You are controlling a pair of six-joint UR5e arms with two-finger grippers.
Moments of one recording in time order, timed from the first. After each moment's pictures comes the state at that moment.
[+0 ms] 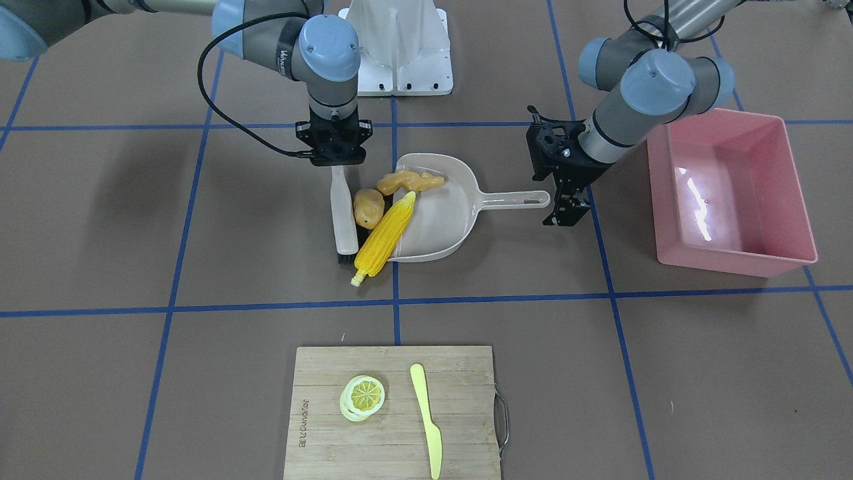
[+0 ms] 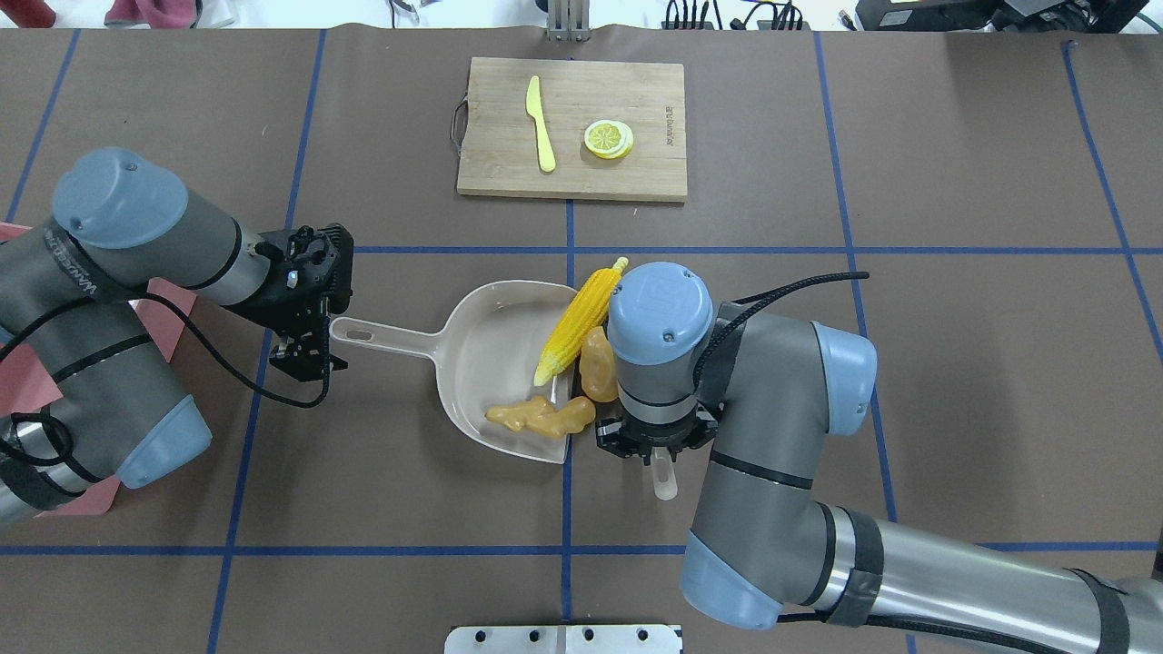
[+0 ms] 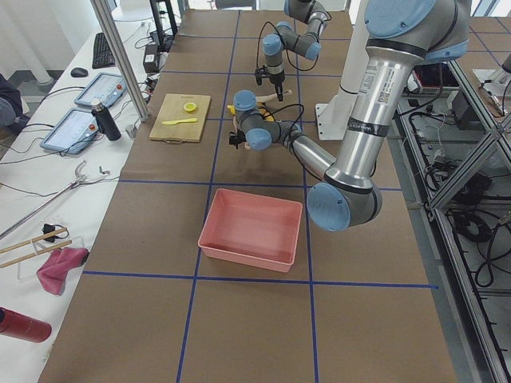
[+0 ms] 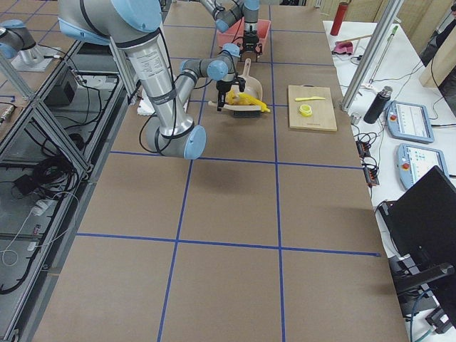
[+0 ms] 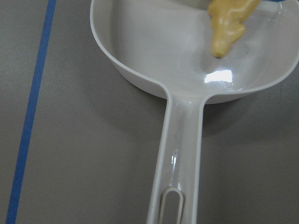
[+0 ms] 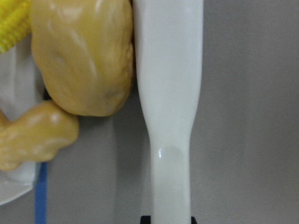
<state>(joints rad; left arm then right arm) -0.72 -1.89 -1.74 -2.00 -2.15 0.36 0.41 -0.90 1.74 -1.83 2.00 1.12</state>
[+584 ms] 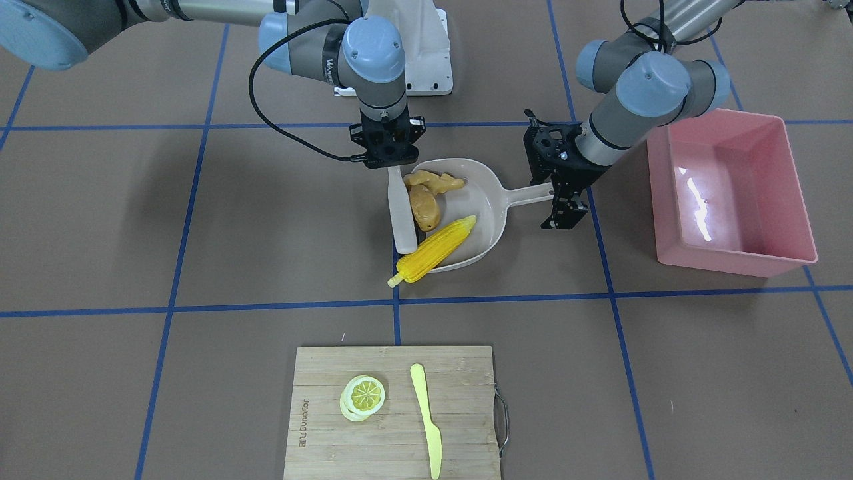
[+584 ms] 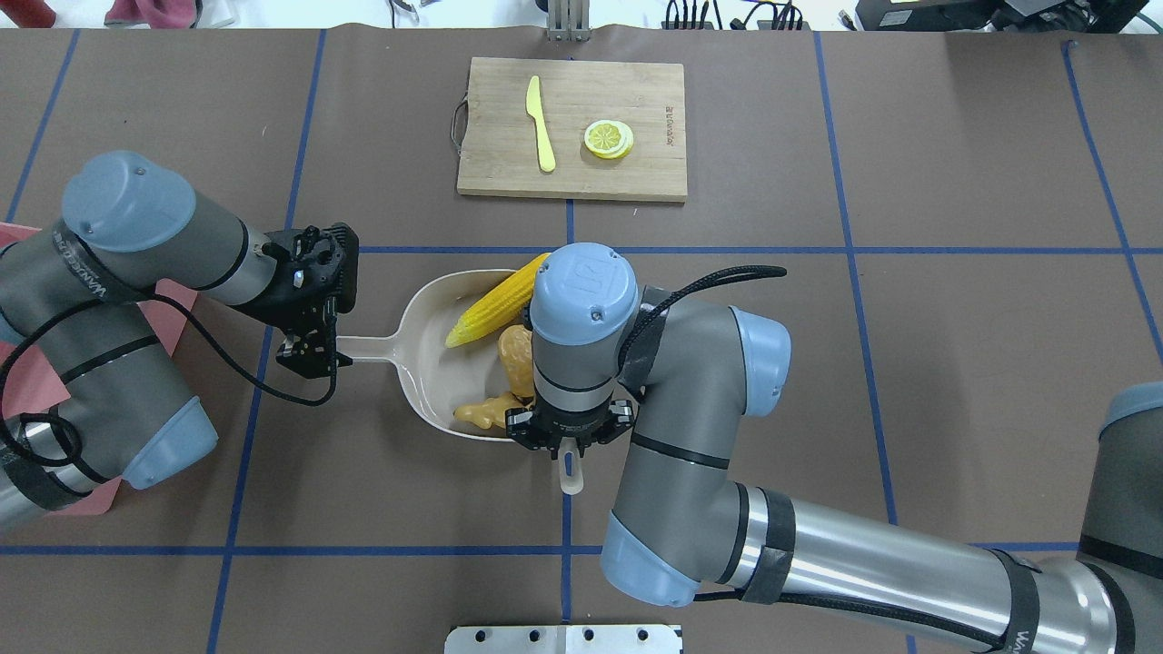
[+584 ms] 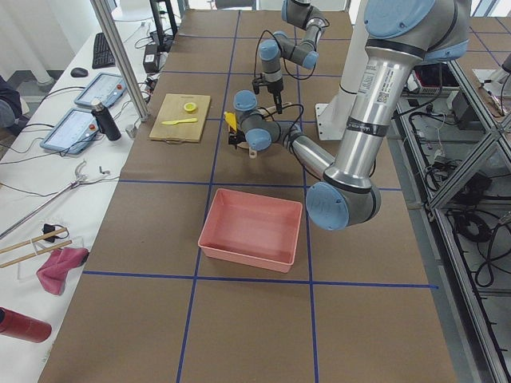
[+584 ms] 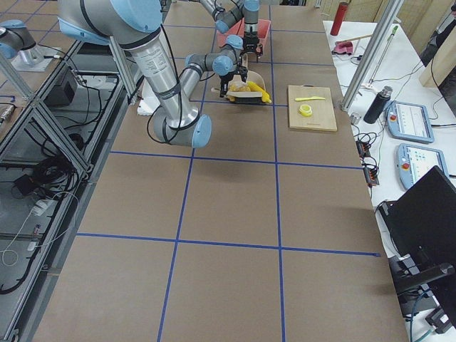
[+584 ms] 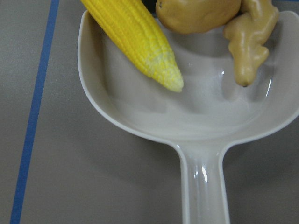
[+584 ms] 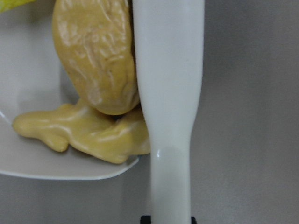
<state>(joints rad) -0.71 -1.90 -1.74 -2.01 -2.12 0.35 0.40 -0.77 1.61 -1.66 2.07 1.18</state>
